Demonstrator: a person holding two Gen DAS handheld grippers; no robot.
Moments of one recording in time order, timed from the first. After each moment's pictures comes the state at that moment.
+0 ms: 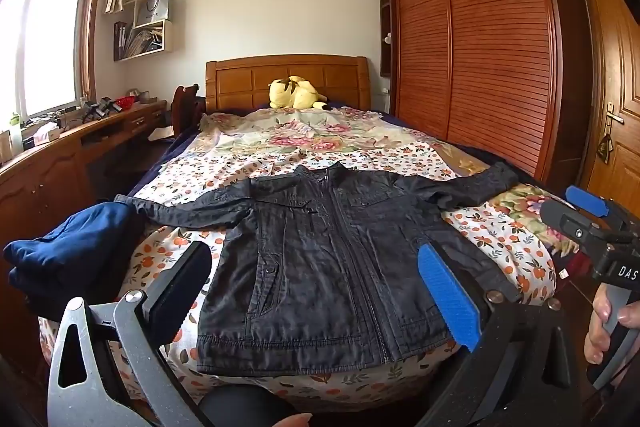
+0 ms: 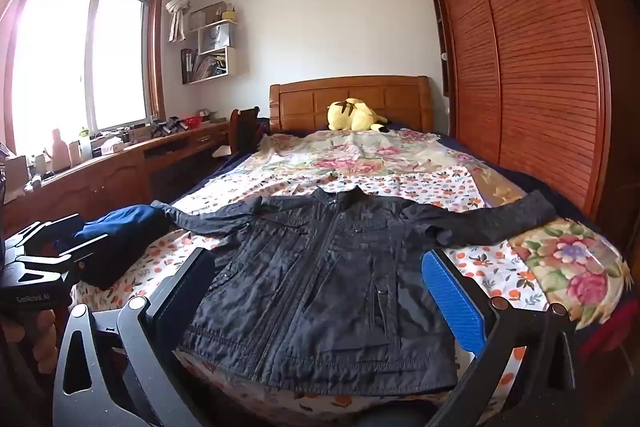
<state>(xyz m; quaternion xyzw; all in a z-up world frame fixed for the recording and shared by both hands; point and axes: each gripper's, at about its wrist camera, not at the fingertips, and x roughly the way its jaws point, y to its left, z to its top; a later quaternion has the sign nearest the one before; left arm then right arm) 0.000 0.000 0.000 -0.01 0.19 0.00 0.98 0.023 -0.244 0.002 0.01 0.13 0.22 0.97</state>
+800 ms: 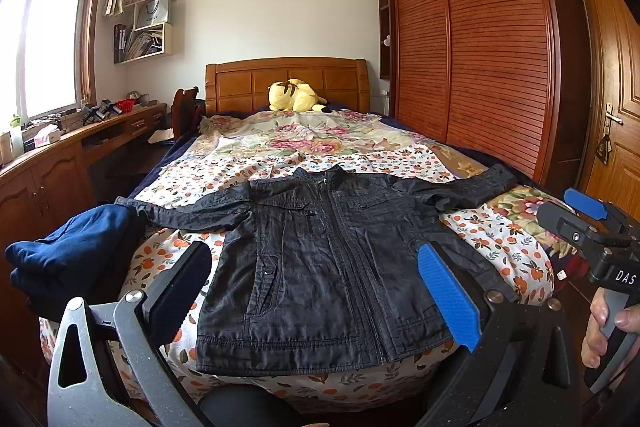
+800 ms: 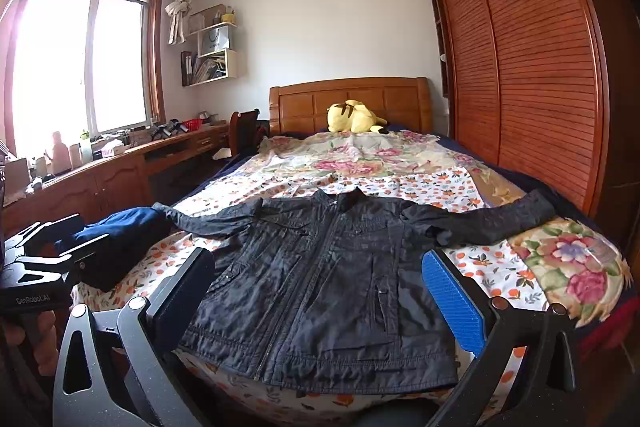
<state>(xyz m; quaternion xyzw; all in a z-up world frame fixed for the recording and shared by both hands) -0.007 -0.005 0.006 0.00 0.19 0.00 0.98 0.024 -0.246 0.001 0.01 0.13 0.22 0.97</state>
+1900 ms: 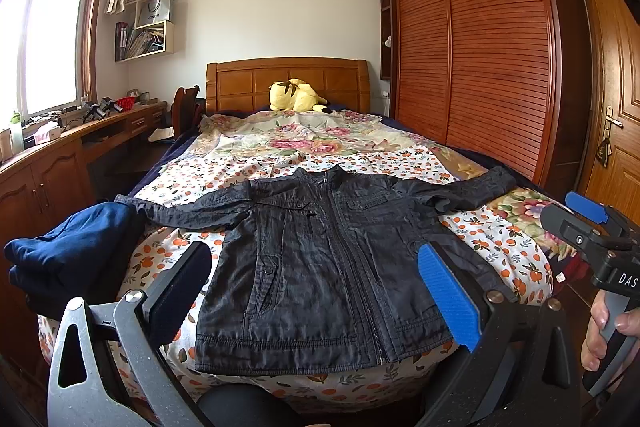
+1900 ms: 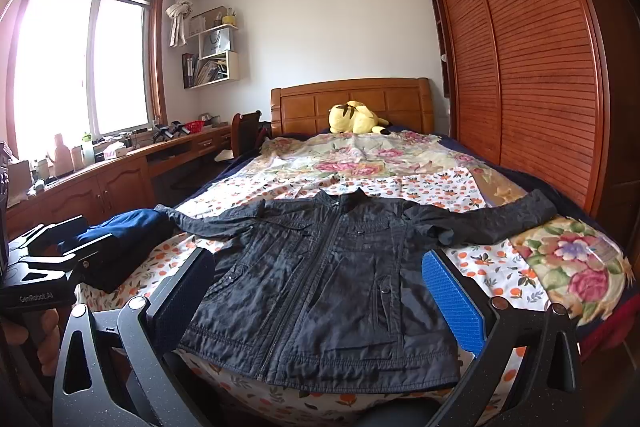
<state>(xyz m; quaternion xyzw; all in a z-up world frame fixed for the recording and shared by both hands) -0.007 -0.004 0.006 -0.01 0.19 0.00 0.98 0.020 -0.245 0.002 0.01 0.13 0.22 0.97</state>
